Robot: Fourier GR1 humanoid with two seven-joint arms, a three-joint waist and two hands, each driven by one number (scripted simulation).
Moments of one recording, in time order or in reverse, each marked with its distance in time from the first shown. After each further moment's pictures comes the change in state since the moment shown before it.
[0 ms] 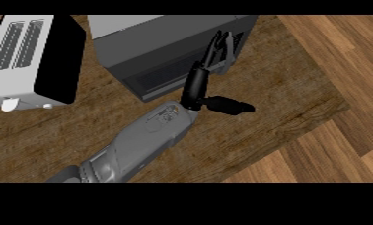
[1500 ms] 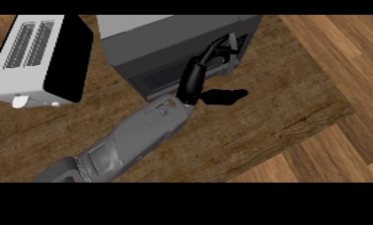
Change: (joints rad) left arm -0.061 0.028 -0.080 0.081 0.052 0.020 -0.033; right arm -0.038 -0.063 0.000 -0.002 -0.107 0.012 0.079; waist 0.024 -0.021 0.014
